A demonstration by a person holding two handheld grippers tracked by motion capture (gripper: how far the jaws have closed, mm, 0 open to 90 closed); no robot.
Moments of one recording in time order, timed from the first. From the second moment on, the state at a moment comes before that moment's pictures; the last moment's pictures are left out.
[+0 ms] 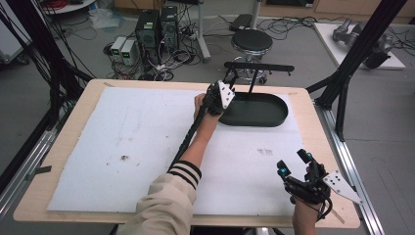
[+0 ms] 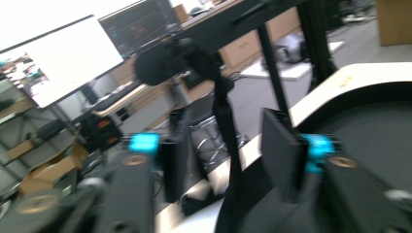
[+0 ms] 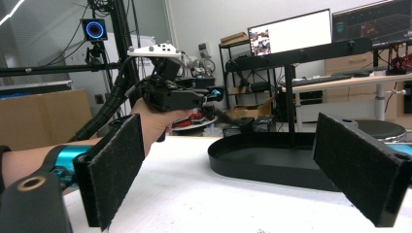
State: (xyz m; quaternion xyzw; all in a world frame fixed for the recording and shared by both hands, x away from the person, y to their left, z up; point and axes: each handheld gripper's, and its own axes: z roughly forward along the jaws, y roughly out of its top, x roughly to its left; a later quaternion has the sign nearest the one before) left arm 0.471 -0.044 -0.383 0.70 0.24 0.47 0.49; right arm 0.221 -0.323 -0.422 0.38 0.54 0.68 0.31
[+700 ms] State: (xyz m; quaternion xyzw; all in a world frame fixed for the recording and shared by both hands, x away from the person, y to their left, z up) left arm 0.363 0.139 -0.304 0.62 0.30 0.42 0.60; right arm 0.221 -0.310 -0.420 0.36 0.56 0.67 0.32
